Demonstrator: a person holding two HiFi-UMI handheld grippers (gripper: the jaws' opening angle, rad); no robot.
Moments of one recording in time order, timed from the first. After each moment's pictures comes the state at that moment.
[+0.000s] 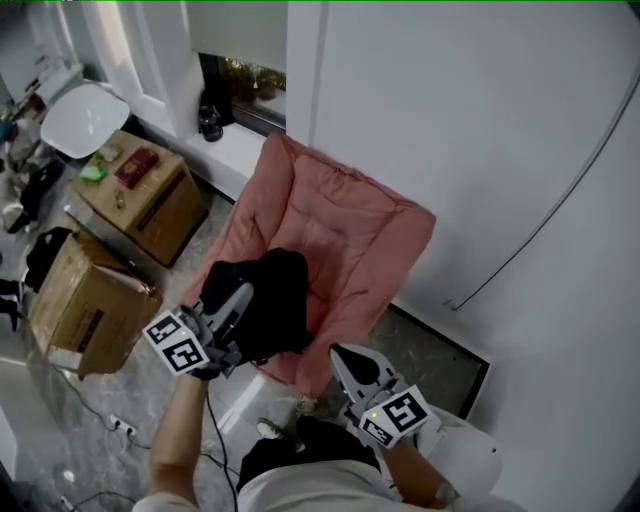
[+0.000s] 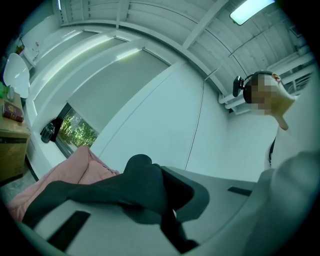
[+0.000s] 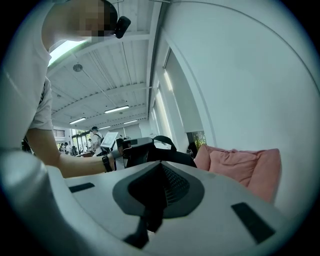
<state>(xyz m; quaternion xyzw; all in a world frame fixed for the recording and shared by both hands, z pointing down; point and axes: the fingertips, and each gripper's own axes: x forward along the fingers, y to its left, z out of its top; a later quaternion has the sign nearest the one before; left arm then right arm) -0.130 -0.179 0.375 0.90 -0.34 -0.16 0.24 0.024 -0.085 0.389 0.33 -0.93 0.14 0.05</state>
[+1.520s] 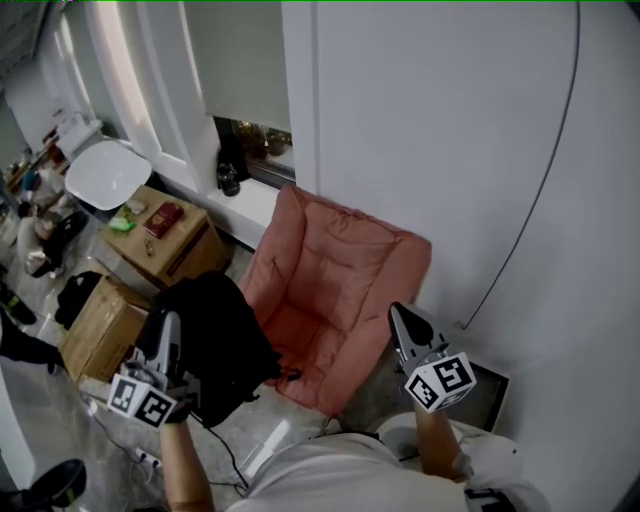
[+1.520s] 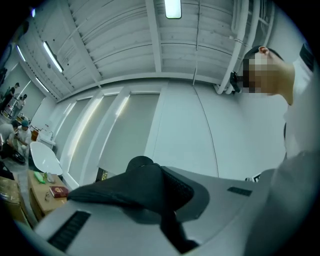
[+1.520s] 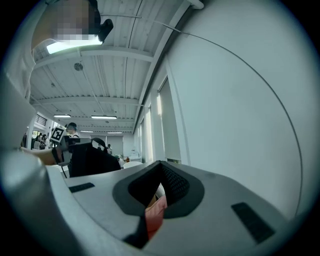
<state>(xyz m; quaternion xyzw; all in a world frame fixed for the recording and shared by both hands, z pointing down) -0.260 -0.059 0.216 0.81 -0.57 -0.15 0.04 0.114 -0.124 0.275 0.44 -0.90 0.03 -0.02</state>
